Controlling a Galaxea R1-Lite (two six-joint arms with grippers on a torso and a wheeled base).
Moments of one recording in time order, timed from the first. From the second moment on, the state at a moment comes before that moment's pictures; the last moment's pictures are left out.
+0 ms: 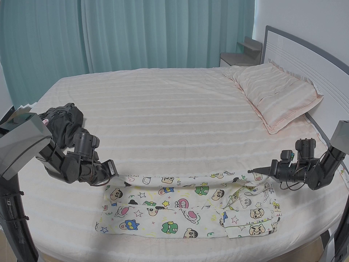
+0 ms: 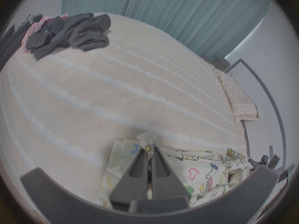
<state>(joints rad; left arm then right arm) -0.14 2.17 -0.94 -0.41 -0.11 -0.54 -0.01 2.15 -0.66 -0.88 0.65 0.44</state>
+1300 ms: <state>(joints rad) -0.16 2.13 -0.74 -0.41 -0.16 -0.56 -0.07 2.14 -0.31 -0.96 0.65 0.21</state>
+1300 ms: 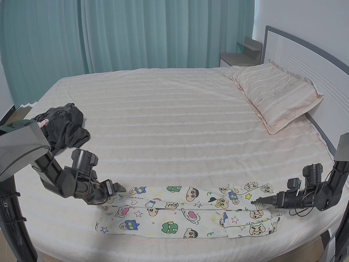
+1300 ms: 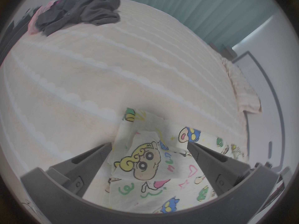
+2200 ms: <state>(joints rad) -0.02 1.82 -0.44 -0.65 -0.49 -0.97 -0.07 2.12 -0.31 -0.96 0.53 0.37</state>
